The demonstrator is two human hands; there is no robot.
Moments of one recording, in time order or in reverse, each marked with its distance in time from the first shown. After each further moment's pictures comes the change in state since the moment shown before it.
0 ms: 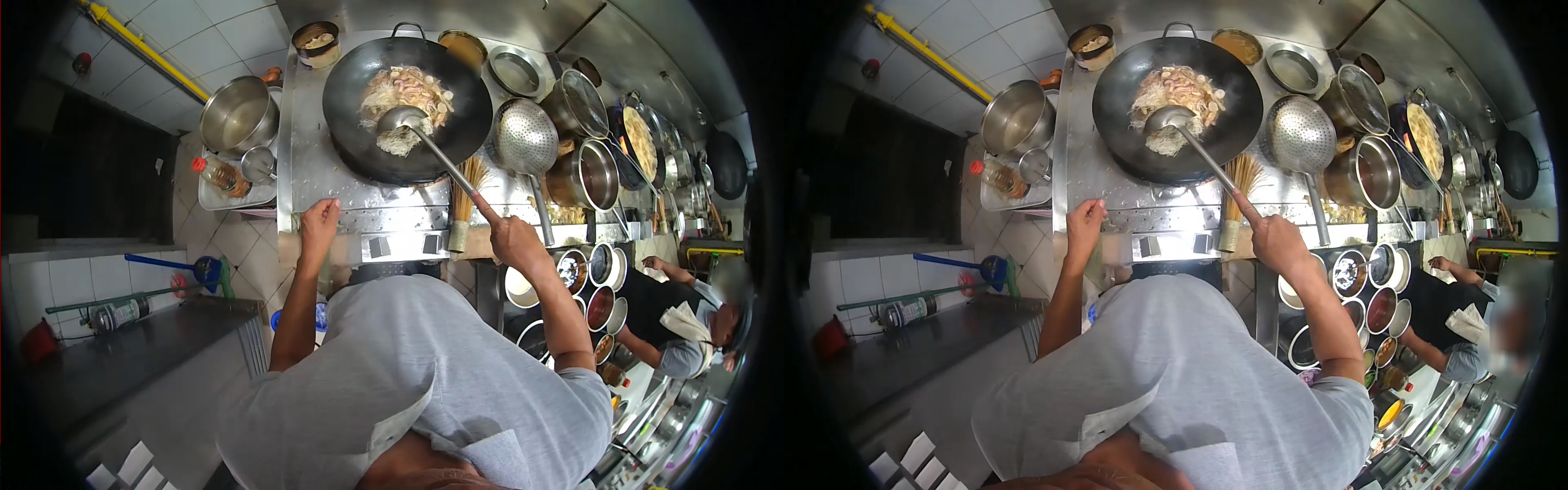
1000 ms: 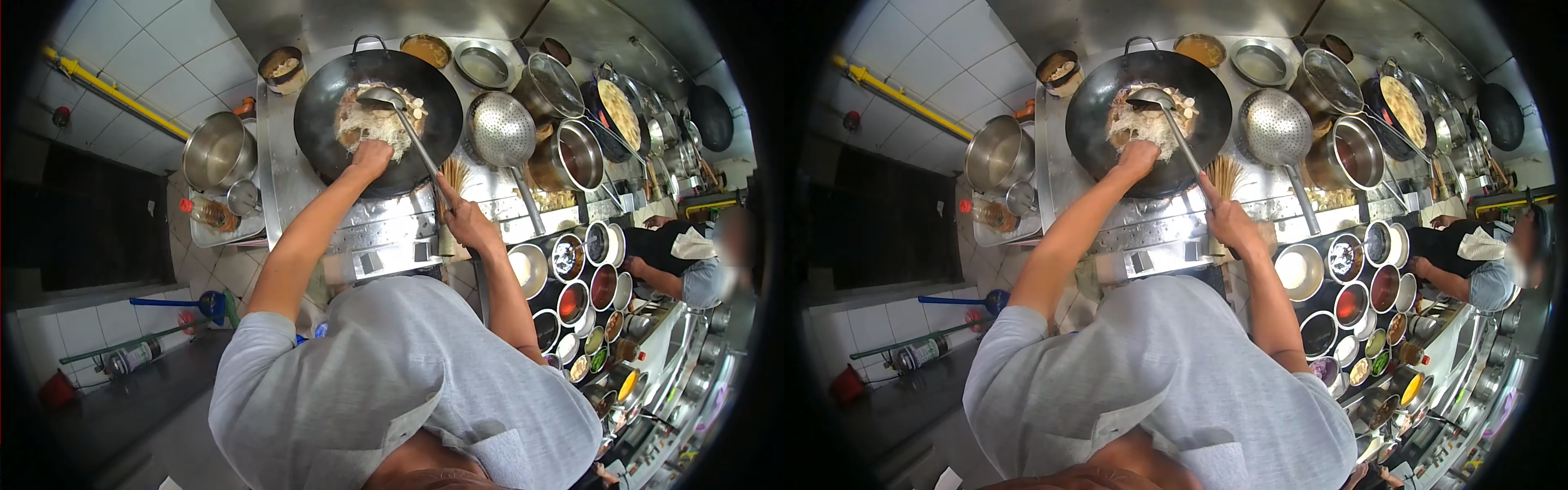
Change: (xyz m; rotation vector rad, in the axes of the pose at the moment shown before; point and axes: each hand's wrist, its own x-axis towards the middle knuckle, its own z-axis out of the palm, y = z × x) left_hand 0.185 0.070 0.177 0.890 -0.491 0.769; right_hand 0.056 -0.013 0.043 0.582 0.187 0.126
